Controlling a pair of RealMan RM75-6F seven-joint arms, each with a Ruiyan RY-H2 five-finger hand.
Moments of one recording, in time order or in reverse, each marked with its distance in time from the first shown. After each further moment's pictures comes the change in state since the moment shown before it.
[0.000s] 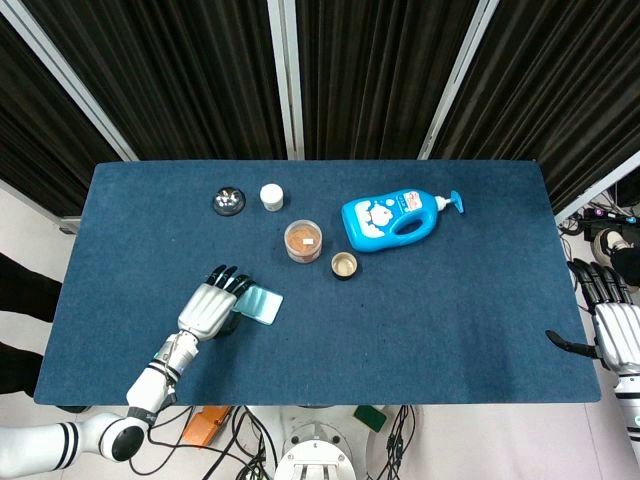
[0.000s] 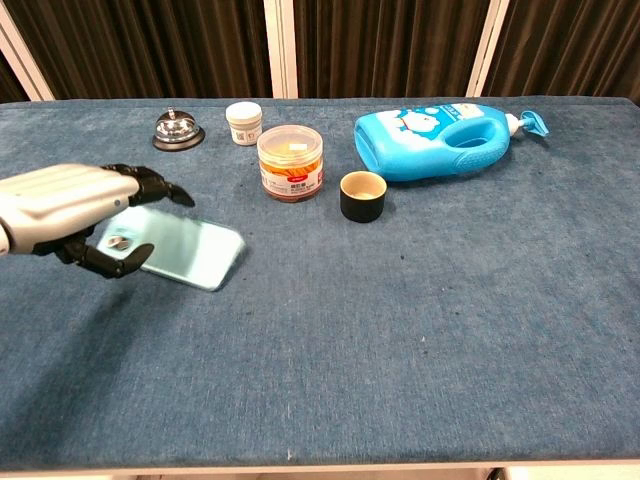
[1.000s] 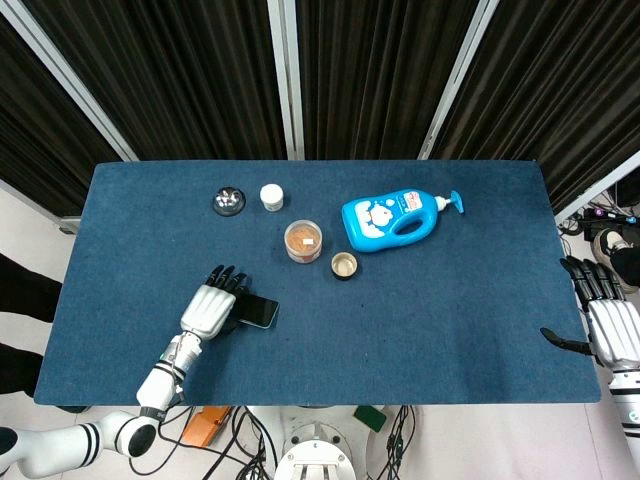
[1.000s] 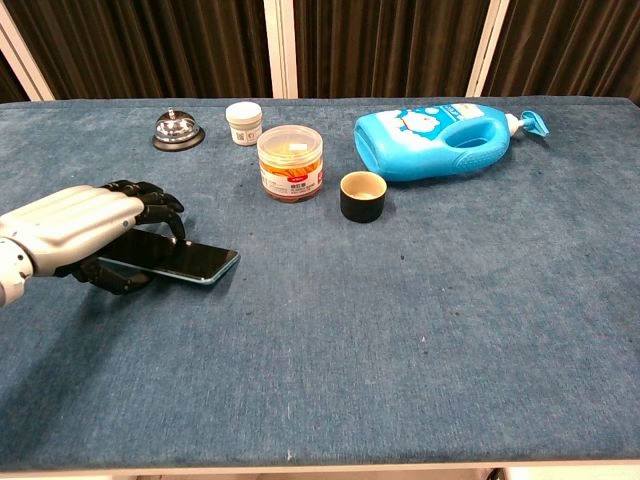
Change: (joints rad) left arm 0.042 -0.156 -0.007 0.256 0.093 0.014 -0.093; right arm 0.016 0.002 0.003 -0.017 -0.003 -0.012 -0.022
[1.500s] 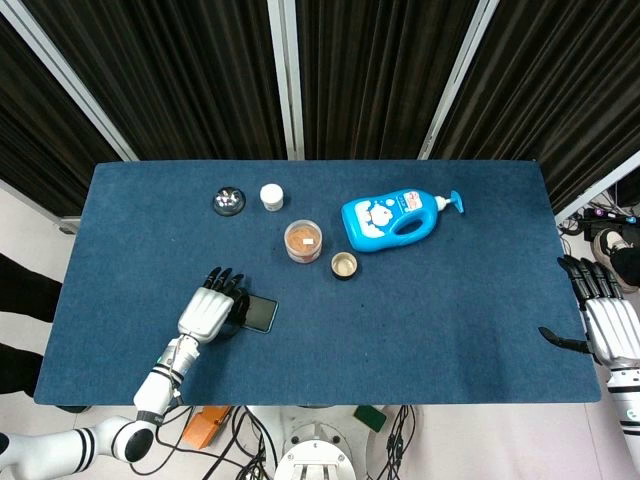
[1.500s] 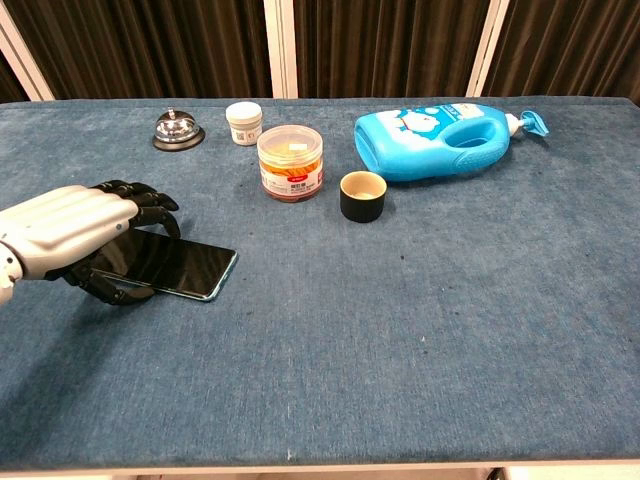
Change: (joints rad) left arm 0.022 0.023 -0.001 -0.056 -0.020 -0.003 0.099; right arm 0.007 -0.003 0.001 0.003 0.001 -0.009 -0.003
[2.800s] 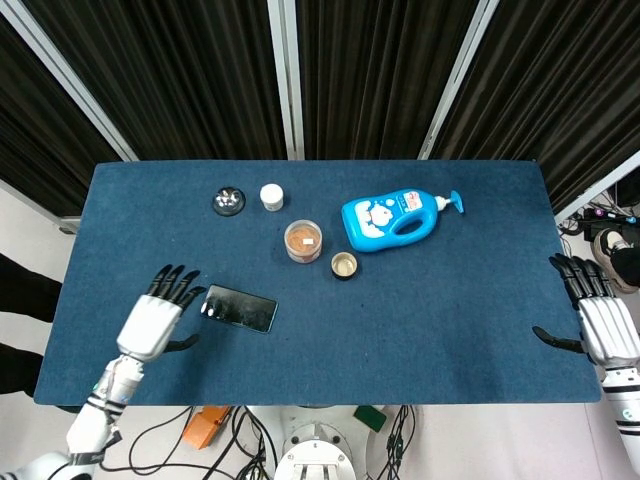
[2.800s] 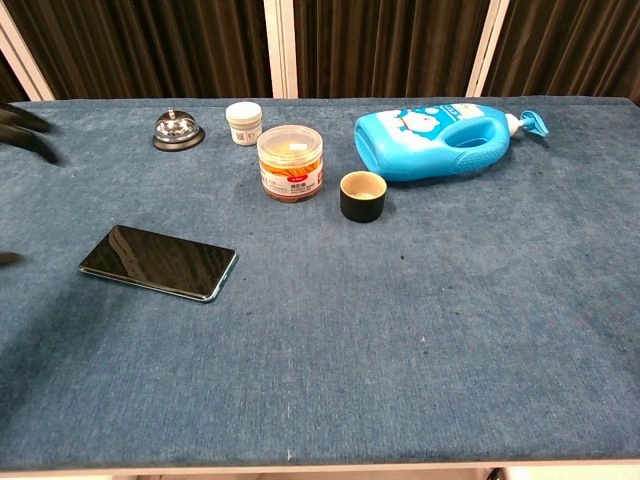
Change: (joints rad) left arm 0.177 0.256 0.038 -0.197 0.284 0.230 -0.170; right arm 0.006 0.003 0.000 -0.014 -0.031 0.010 -0.004
